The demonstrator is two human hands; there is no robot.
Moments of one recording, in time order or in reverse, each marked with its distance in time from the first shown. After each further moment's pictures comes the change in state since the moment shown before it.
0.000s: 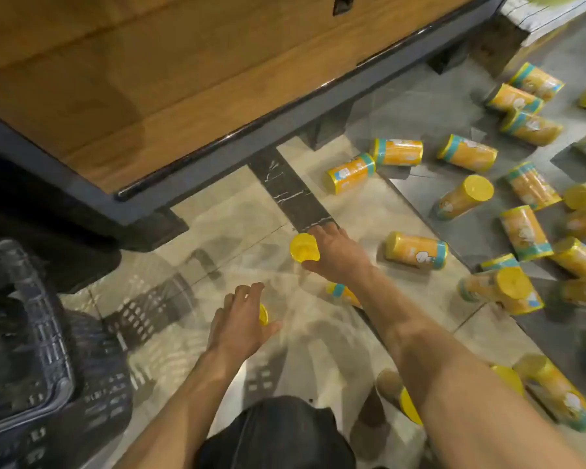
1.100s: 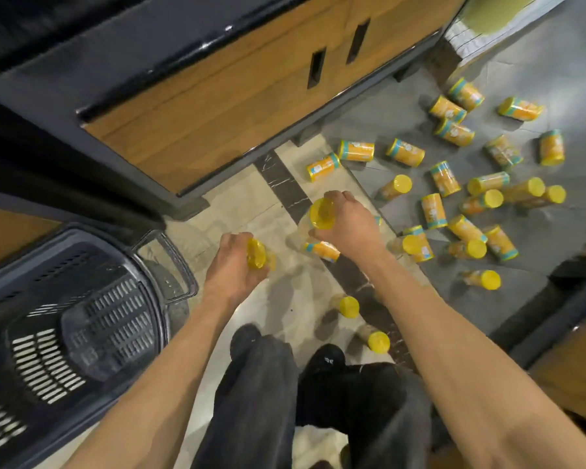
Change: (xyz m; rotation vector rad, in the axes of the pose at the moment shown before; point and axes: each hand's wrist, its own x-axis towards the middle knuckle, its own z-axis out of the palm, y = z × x) left_hand -0.189 0.109 -0.270 -0.266 0.053 -0.061; right_hand -0.205 -0.102 -0.269 0.144 0.120 0.181
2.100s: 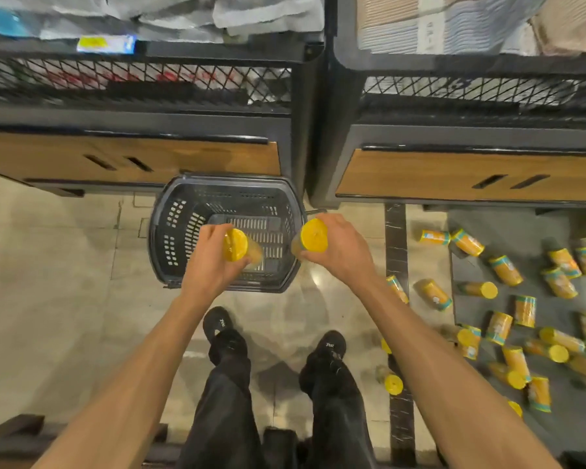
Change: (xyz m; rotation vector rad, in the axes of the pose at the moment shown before) left_hand -0.284 -0.135 -0.224 -0.245 0.450 -0.478; right_hand -0.173 -0.313 -0.033 -0.111 -0.342 -0.590
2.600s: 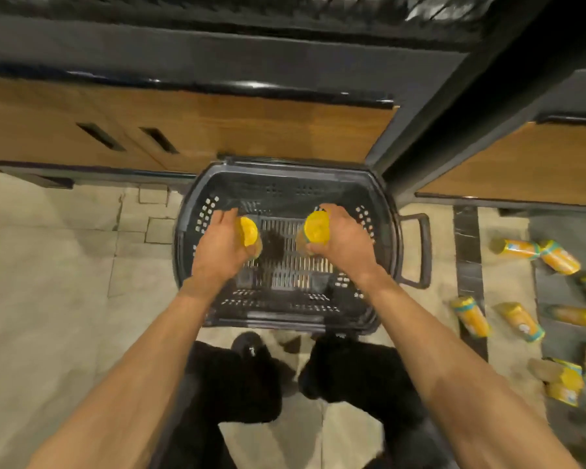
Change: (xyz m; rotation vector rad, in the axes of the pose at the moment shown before) left_hand 0.203 -0.250 0.062 0.031 -0.021 0.017; right_hand 0.203 -0.063 0.252 -0.103 -0.019 0.034
